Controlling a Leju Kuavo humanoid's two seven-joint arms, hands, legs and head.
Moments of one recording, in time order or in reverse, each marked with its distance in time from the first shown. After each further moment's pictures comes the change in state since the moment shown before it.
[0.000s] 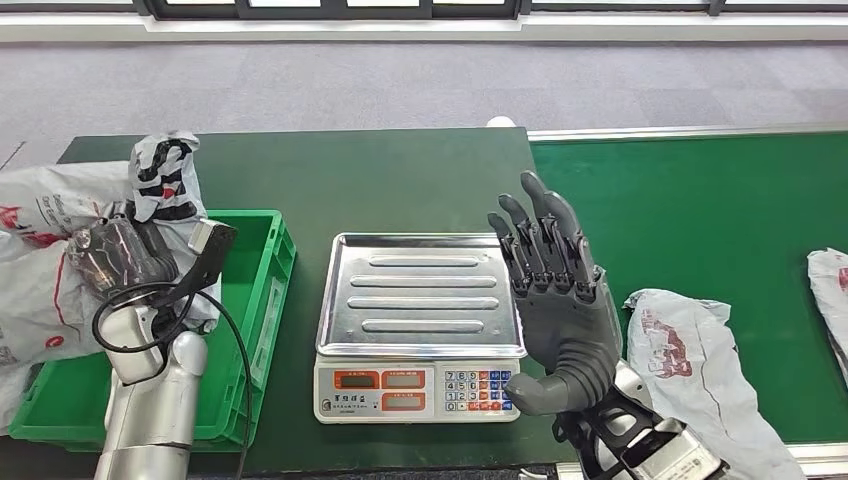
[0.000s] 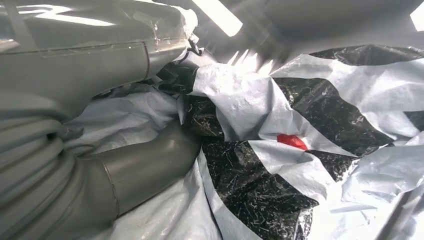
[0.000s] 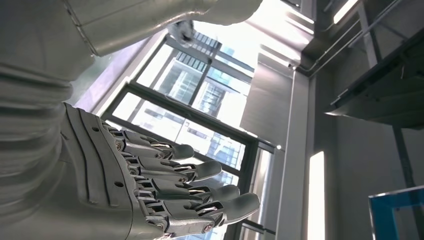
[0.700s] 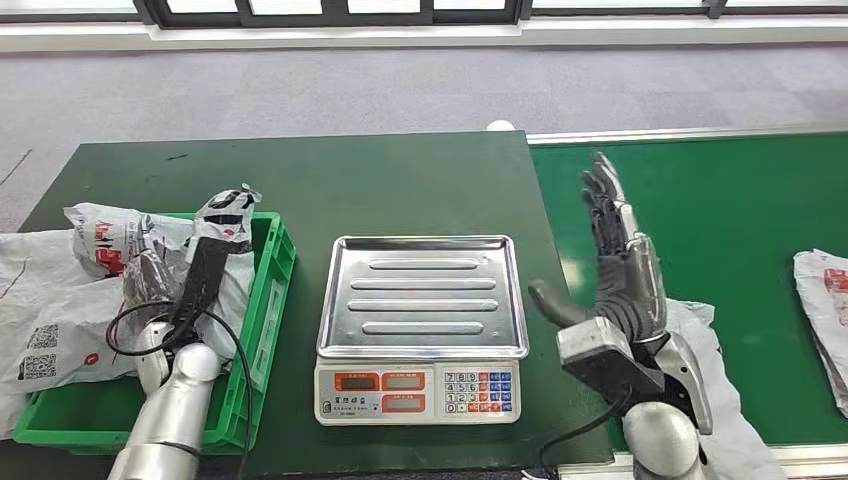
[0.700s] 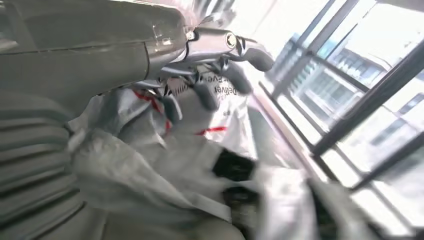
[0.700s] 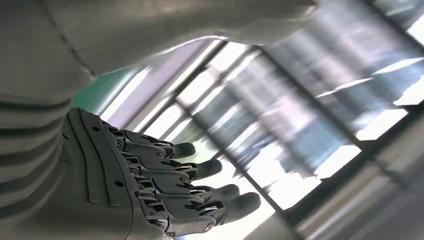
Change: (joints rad) left arm 0.040 -0.033 0.003 0.177 0.634 -0.128 -0.130; right arm -0.009 -0.115 -0.218 0.052 0.544 -0.188 0.344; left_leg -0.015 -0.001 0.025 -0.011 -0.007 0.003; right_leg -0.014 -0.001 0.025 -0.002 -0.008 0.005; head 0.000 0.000
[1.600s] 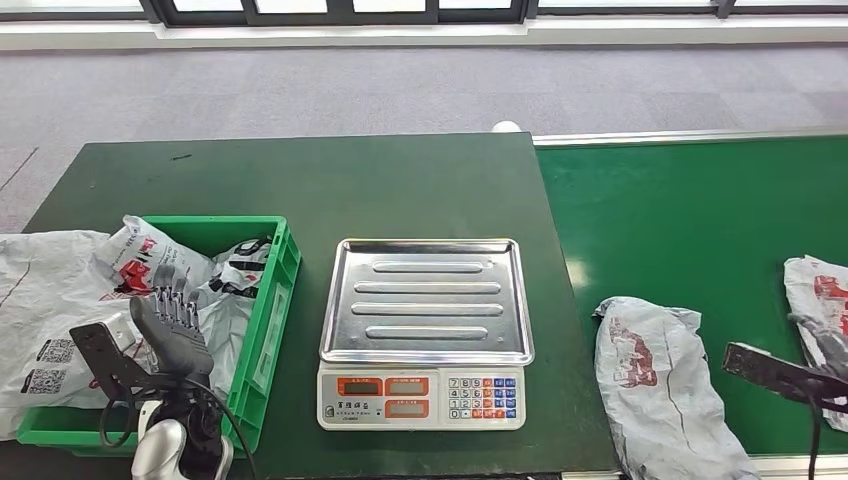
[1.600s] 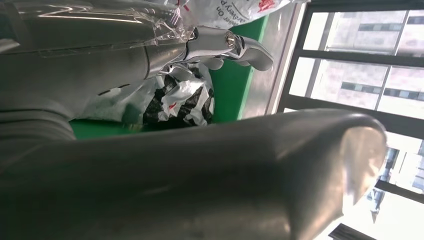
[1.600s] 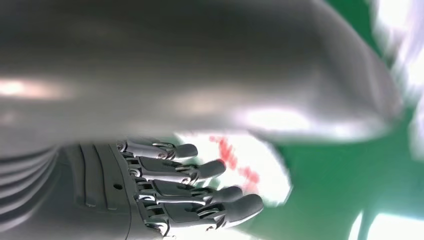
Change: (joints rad) left arm 0.333 -0.050 -0.157 -0.519 0.934 -0.366 -0.149; right arm 0.163 -0.719 -0.294 0.523 0.088 0.525 0.264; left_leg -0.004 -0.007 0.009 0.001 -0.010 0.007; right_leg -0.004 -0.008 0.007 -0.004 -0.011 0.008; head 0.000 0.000
